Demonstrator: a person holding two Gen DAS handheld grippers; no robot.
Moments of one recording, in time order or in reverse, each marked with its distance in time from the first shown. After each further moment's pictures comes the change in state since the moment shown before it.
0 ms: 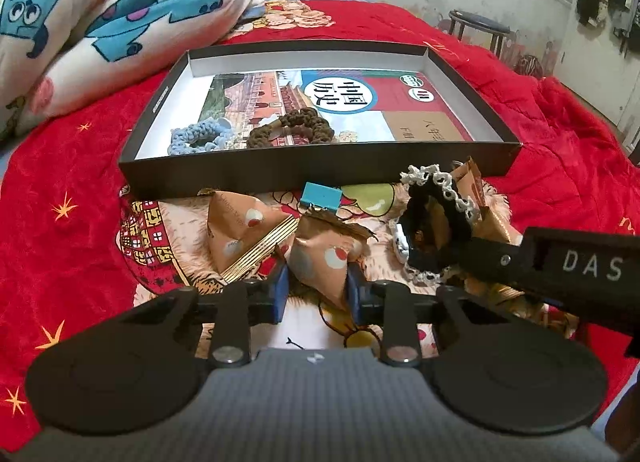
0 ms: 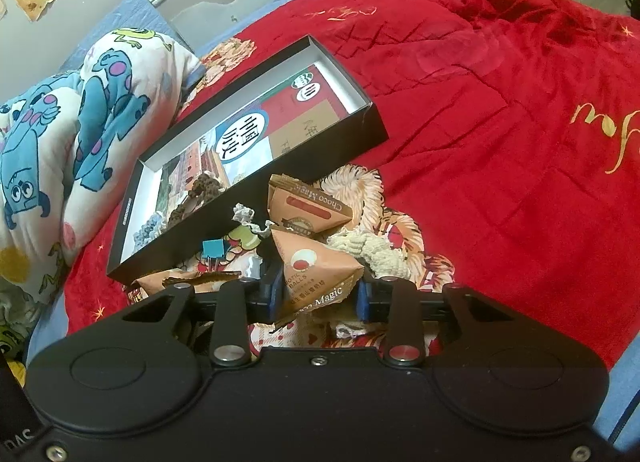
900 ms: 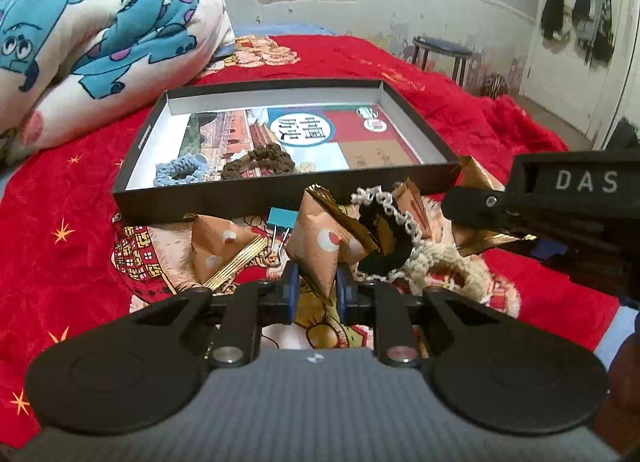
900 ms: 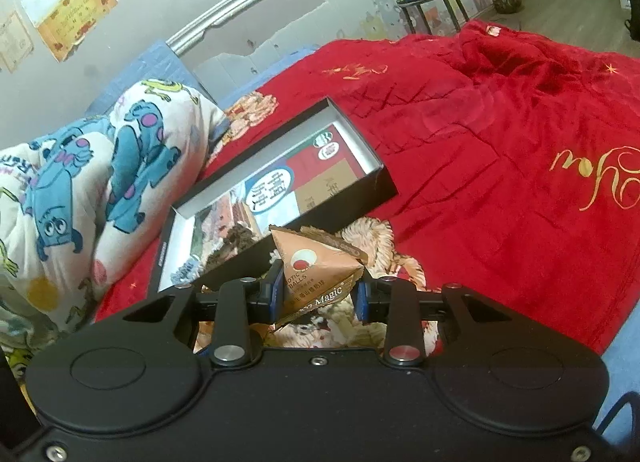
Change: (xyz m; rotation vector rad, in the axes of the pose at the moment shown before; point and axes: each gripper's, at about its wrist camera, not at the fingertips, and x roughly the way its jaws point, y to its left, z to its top) left arm -0.039 -0.007 -0.007 0.035 -0.106 -0.090; right arm -0.049 -0.001 0.005 0.019 -0.157 0.084
